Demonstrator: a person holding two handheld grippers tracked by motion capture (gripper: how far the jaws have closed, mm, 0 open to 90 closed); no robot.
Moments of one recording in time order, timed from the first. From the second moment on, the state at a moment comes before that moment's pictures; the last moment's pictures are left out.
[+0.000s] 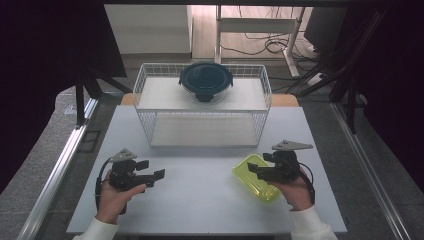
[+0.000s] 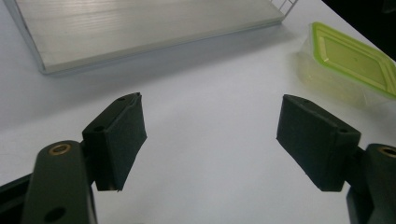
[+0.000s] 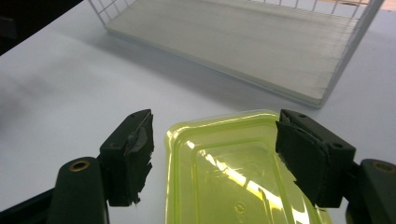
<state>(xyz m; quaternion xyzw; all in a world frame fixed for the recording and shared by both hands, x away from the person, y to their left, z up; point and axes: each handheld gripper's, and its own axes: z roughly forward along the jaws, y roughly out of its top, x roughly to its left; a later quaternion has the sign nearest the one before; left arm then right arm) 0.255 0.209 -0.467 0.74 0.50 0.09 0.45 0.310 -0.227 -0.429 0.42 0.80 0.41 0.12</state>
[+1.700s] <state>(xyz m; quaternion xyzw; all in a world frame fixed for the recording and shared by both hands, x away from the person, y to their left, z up) 0.251 0.216 -0.481 0.74 0.51 0.06 0.44 0.395 -0.212 -0.464 0.36 0.91 0.18 0.11</state>
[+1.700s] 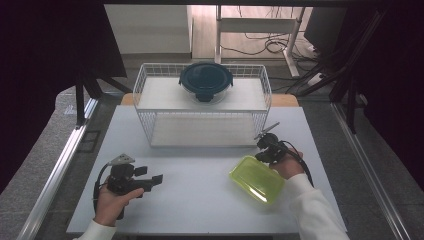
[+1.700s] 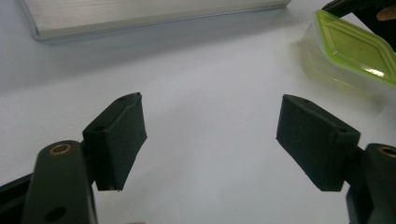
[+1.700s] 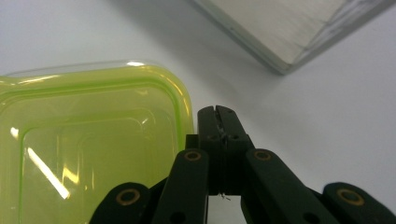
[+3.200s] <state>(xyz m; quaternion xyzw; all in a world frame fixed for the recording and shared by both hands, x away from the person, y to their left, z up) 0.251 0.212 -0.492 0.75 0.51 0.05 0.42 0.345 -0.202 -0.435 0.30 0.90 0.27 0.15</state>
